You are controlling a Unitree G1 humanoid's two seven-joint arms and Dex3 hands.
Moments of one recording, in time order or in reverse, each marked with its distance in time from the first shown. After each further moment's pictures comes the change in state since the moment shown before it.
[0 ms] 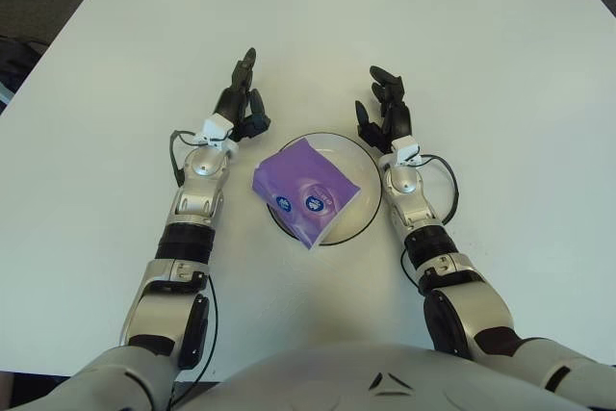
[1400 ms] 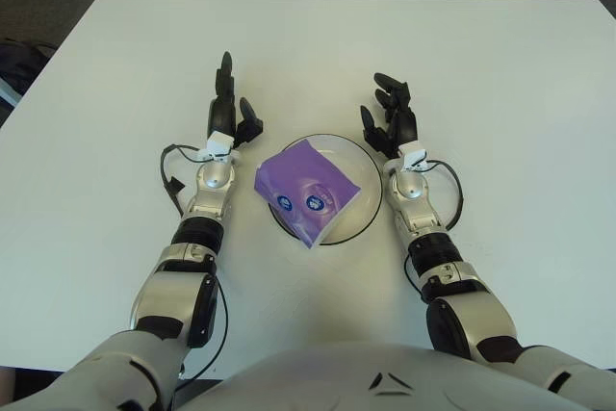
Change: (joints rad) left arm -0.090 -0.017 0.012 0.450 0.047 -0.448 0.261; right arm 0.057 -0.017 -0.028 -0.061 0.026 0.028 0.018
